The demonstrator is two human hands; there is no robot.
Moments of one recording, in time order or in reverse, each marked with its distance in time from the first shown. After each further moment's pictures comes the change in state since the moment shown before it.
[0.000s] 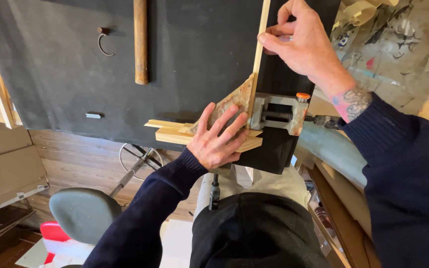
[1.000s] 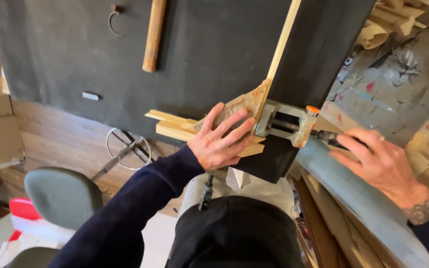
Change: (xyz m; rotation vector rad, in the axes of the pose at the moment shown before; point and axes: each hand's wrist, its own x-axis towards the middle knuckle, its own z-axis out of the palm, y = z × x) left_hand -0.001 -0.001 -0.005 -0.060 -0.009 -0.011; right_hand -0.178 0.000 -0.066 -1.137 -0.042 -0.517
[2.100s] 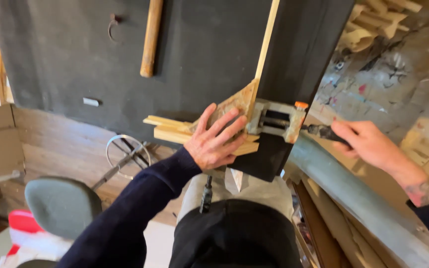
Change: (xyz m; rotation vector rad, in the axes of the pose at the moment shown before) left_hand -0.001 0.006 0.005 0.011 0.029 0.032; right_hand -0.031 0.062 0.038 0.977 -0.547 1.036
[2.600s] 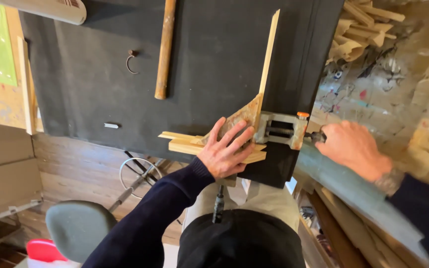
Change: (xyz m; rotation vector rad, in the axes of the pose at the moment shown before) left_hand 0.001 -0.004 -0.004 0.031 0.012 0.002; right_hand -0.009 -0.073 0.061 -1.061 0.436 -0.285
